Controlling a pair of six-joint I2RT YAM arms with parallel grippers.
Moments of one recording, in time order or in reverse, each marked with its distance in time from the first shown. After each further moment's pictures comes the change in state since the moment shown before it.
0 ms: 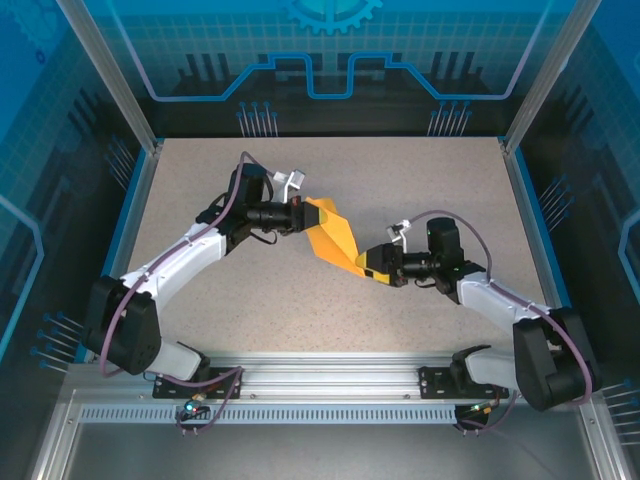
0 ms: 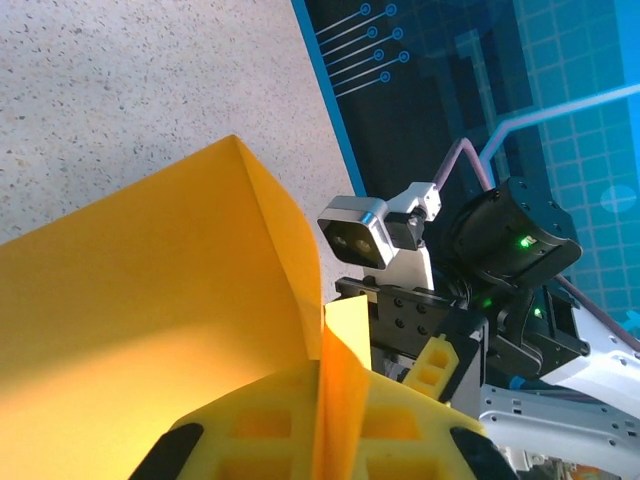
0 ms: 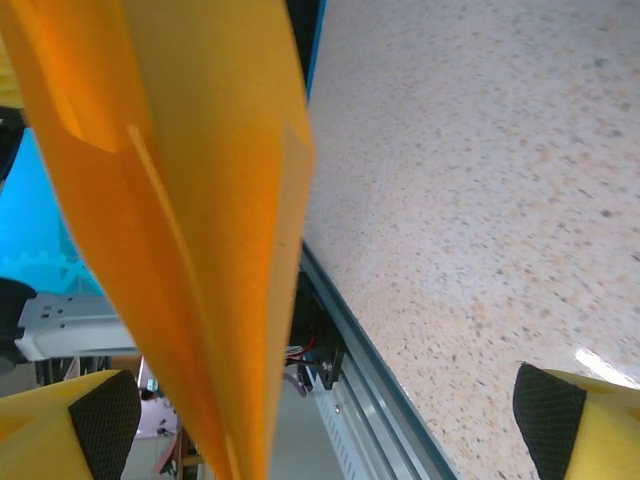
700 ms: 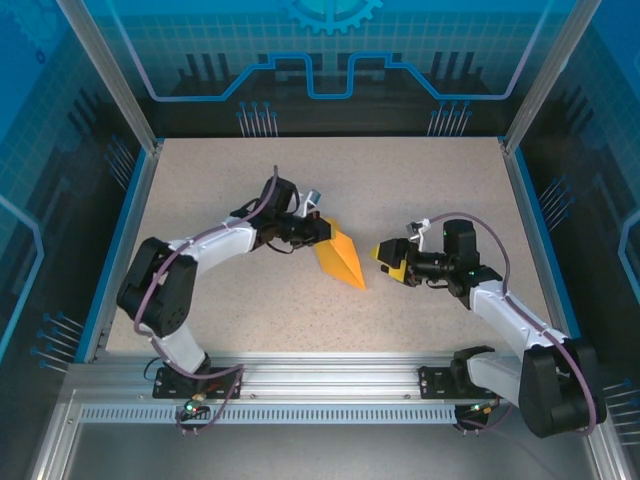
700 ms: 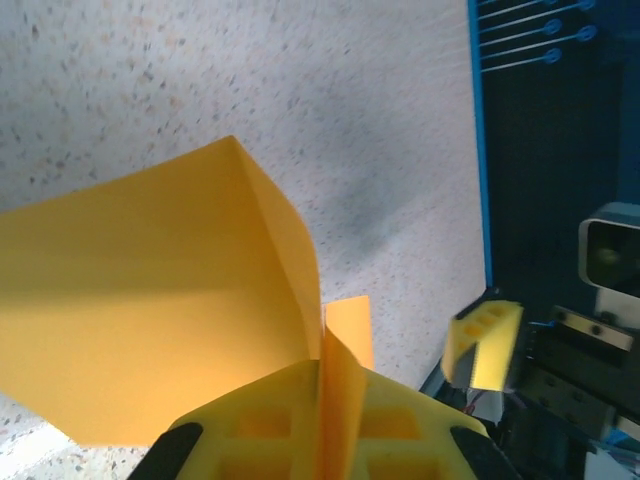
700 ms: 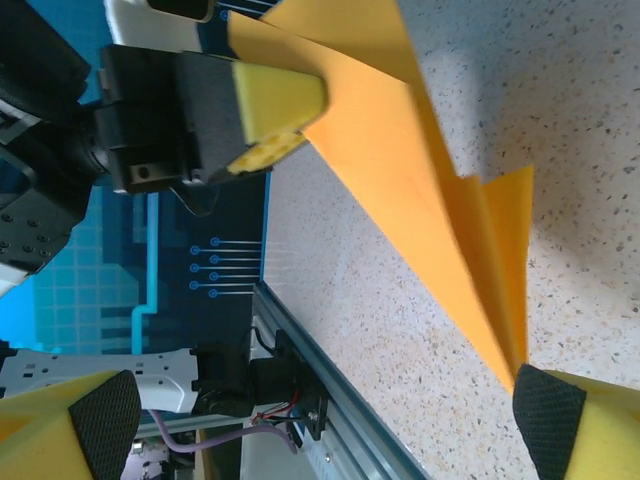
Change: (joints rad) left arm -0.051 0.233 0.020 -0.013 -0.155 0.024; right arm -0.110 -0.145 -0.013 -0.174 0.103 0.027
